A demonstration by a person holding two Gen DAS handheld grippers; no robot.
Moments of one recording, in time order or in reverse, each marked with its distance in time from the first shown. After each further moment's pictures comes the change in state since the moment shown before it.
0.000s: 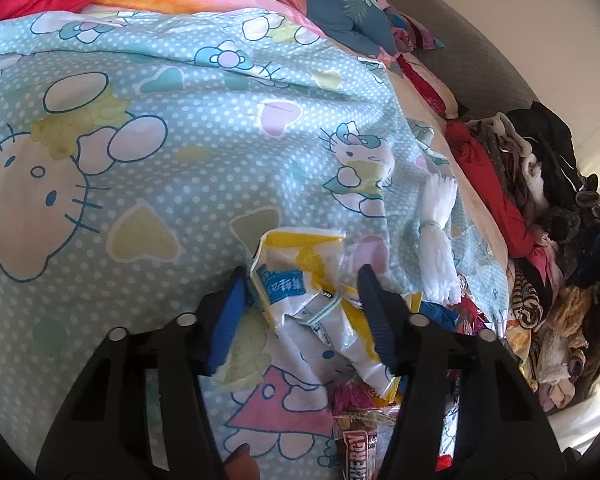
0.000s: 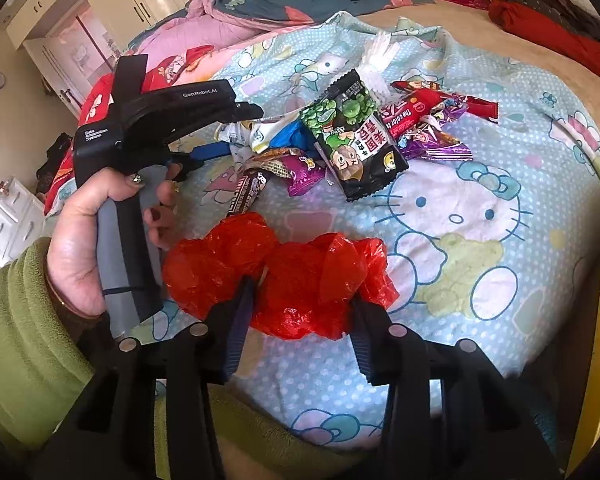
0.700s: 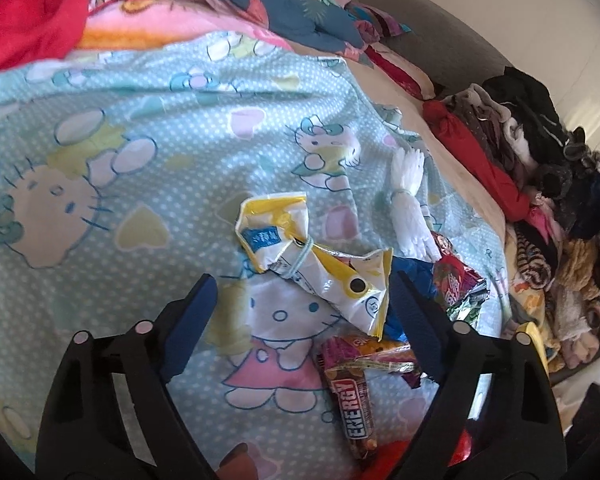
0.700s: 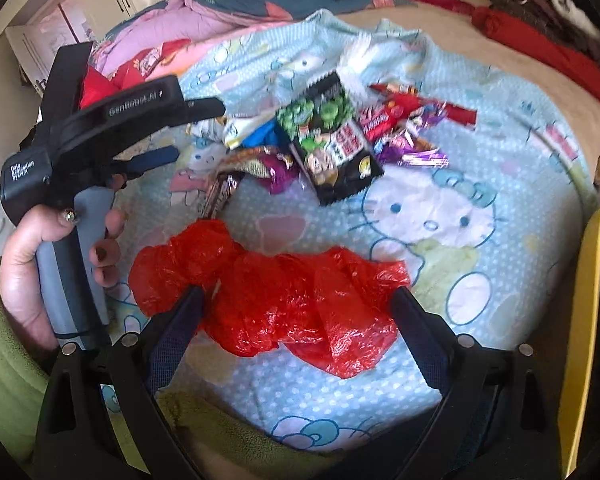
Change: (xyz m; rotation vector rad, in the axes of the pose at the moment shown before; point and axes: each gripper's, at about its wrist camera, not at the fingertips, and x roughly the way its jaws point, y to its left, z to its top) left arm -0.024 -0.019 -0.022 0.148 -0.011 -0.004; right arm 0.014 0.002 0.011 -0.005 0.031 -0.118
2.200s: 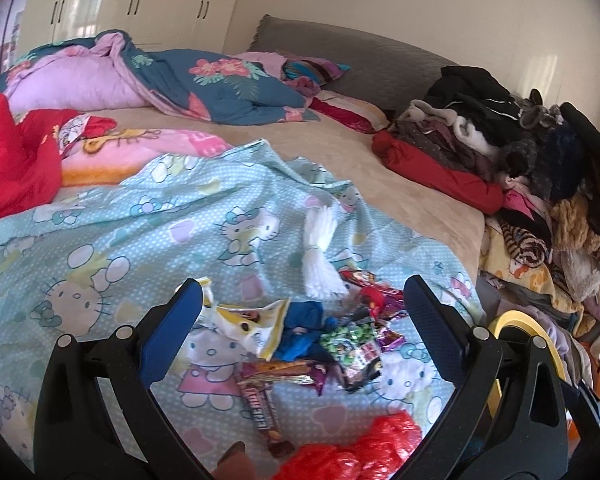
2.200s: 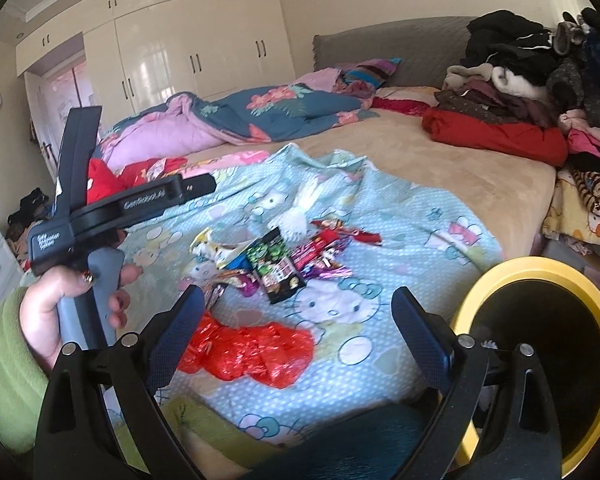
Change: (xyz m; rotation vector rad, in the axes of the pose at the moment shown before) left arm -0.076 -0.101 -0.007 0.286 -0.237 0.039; right arm -0.125 -0.020 -0.020 0.000 -0.422 -0.076
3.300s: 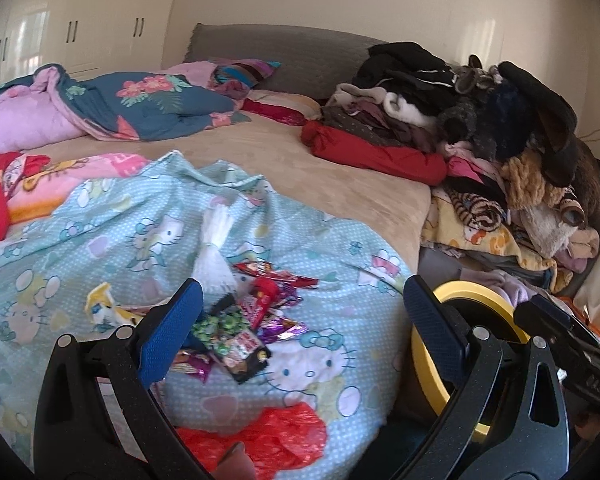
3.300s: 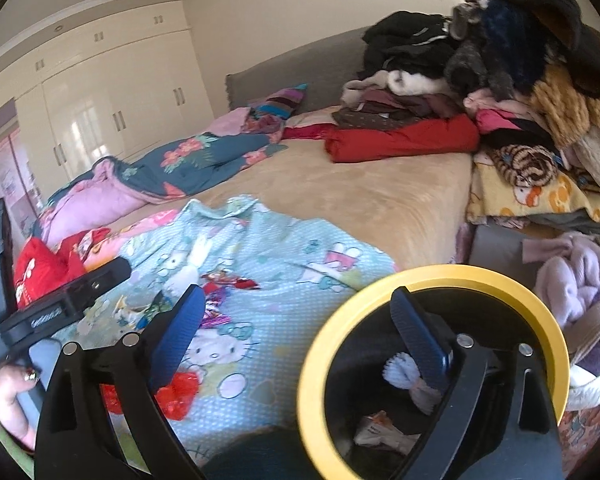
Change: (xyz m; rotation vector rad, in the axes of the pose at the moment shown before) left arm -0.008 -0.099 -0.015 0.159 0.000 -0.137; right arm -0.050 -0.104 0.011 0.196 -0.137 -0.201
